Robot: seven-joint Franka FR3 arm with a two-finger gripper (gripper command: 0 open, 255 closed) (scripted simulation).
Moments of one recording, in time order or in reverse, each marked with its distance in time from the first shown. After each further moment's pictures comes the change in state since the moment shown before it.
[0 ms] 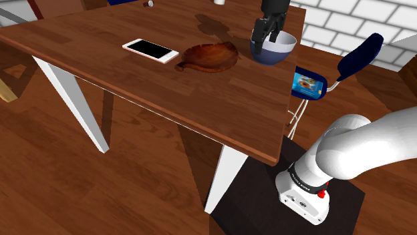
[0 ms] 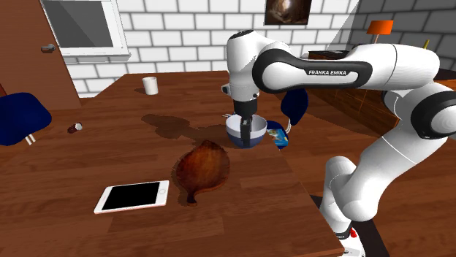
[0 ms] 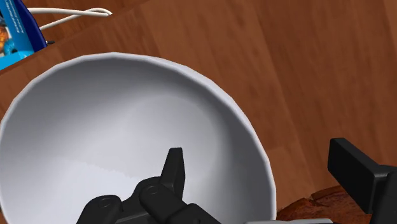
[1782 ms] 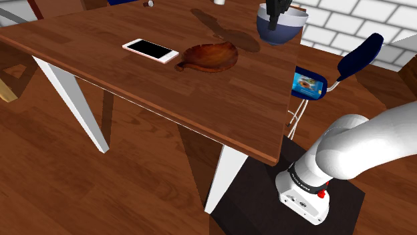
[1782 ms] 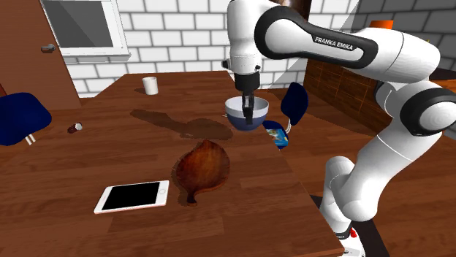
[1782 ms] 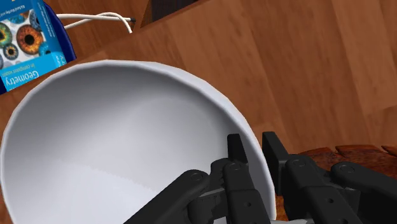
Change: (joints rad) arm -0.003 0.078 0.003 0.278 -0.003 -0.199 -0.018
